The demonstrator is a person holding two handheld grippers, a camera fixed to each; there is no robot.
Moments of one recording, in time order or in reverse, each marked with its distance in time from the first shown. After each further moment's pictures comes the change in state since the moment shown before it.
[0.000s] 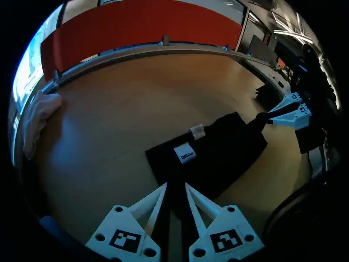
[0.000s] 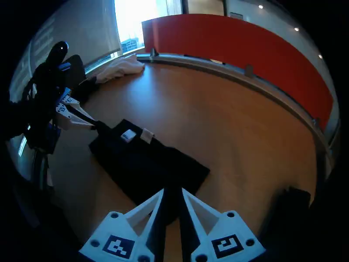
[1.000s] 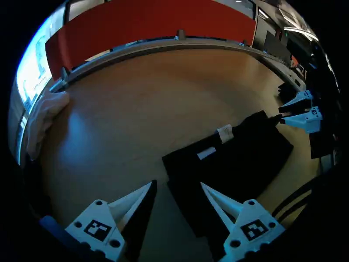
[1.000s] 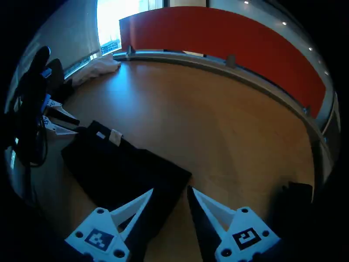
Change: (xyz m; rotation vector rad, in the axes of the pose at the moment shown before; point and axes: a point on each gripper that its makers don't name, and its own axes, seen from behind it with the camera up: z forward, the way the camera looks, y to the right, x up) left arm 0.001 -0.036 0.041 0.145 -0.006 -0.009; right arm -0.006 0.041 0.044 -0.144 0.002 0.067
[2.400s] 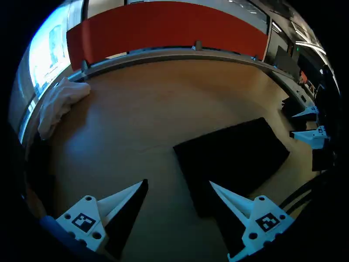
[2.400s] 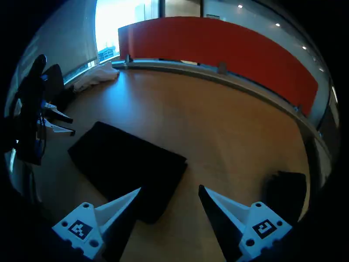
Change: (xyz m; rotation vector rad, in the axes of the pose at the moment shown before) left arm -0.019 -0.014 -0.043 0.056 0.056 -0.112; right arm -0.011 -0.004 -0.046 -0.031 0.061 0.025
